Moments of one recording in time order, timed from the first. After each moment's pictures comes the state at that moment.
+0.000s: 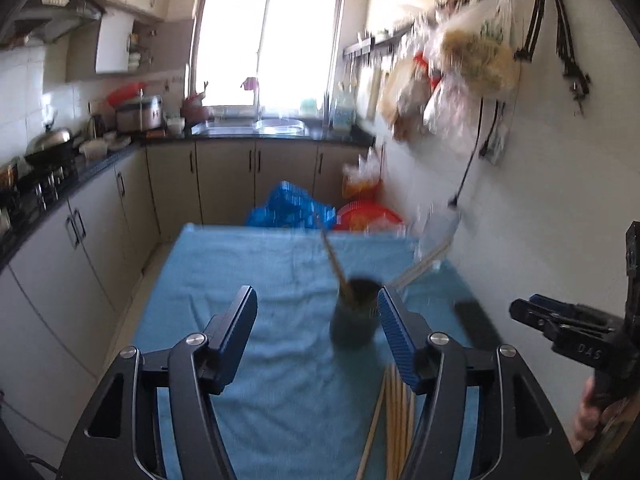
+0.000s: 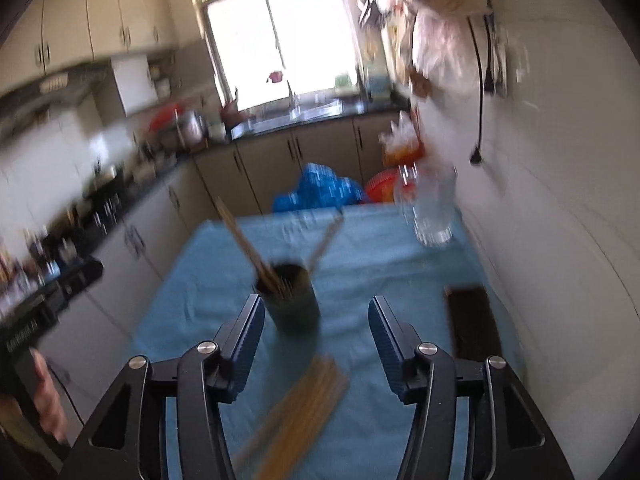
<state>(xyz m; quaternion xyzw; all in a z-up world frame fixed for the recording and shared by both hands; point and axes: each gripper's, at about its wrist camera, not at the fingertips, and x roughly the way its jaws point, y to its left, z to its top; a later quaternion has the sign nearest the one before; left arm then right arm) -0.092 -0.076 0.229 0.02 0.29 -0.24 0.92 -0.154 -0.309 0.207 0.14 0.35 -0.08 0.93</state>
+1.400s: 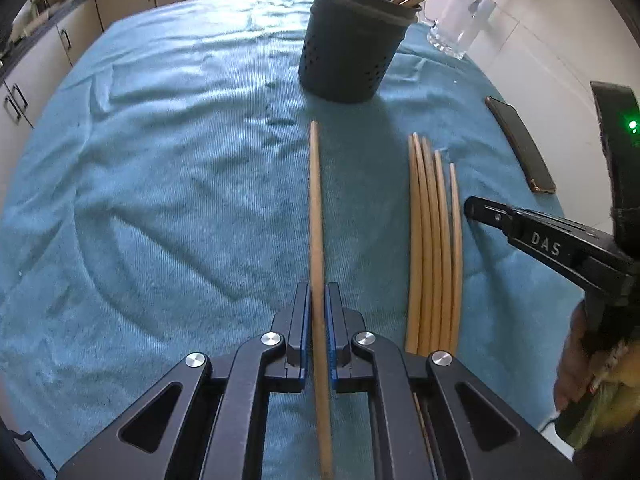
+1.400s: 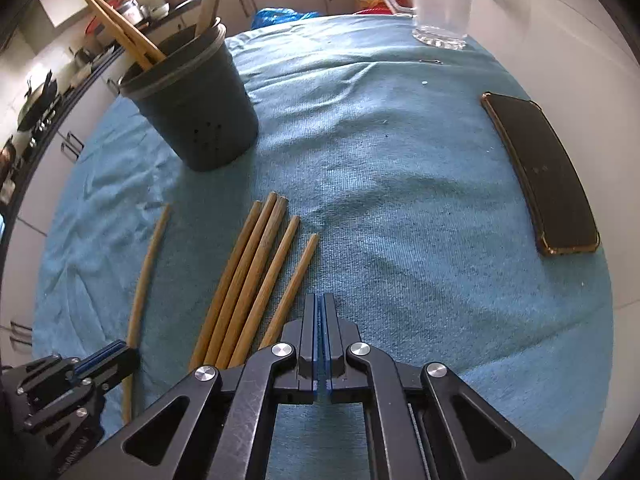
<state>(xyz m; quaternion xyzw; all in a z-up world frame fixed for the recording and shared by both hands) -0.072 -0.139 0.031 0.07 0.58 -0.26 0.77 -0.088 -0.316 0.013 0.17 0.55 -0.10 0.81</state>
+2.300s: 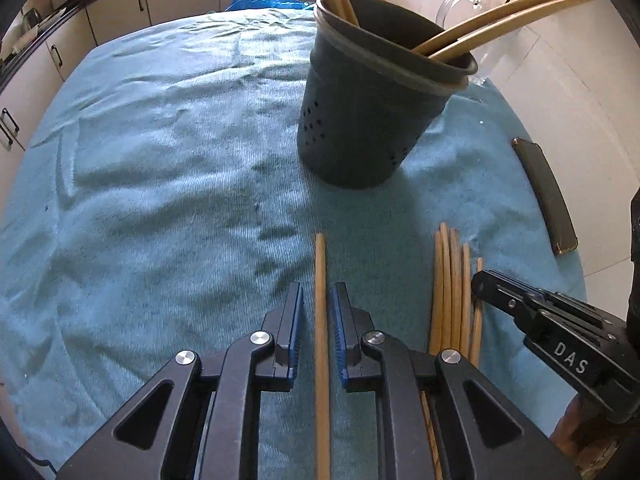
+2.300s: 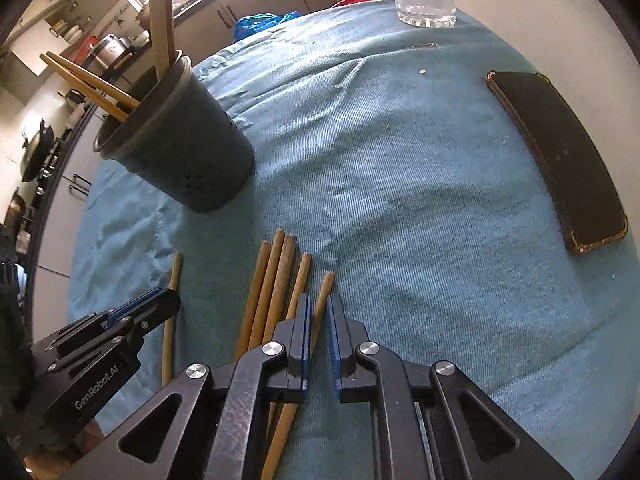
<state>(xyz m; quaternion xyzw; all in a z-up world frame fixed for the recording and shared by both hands) 0.003 -0.184 0.025 0.08 0.56 -0.25 0.78 -0.067 -0.330 0.009 0.26 0.53 -0.10 0.80</state>
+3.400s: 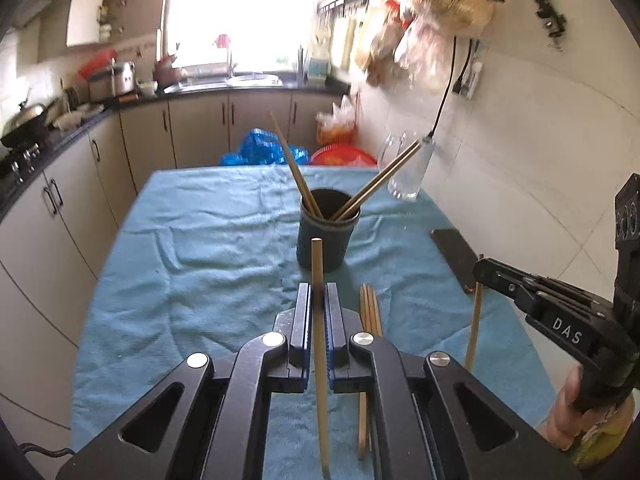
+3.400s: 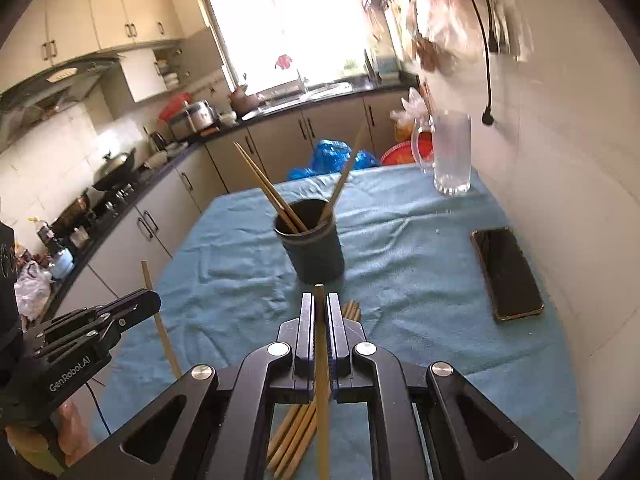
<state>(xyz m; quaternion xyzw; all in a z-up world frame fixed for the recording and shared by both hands) -0.135 -0.100 0.184 0.04 0.34 -0.28 0.90 -0.182 -0.273 0.162 0.17 0.33 -0.06 0.93</state>
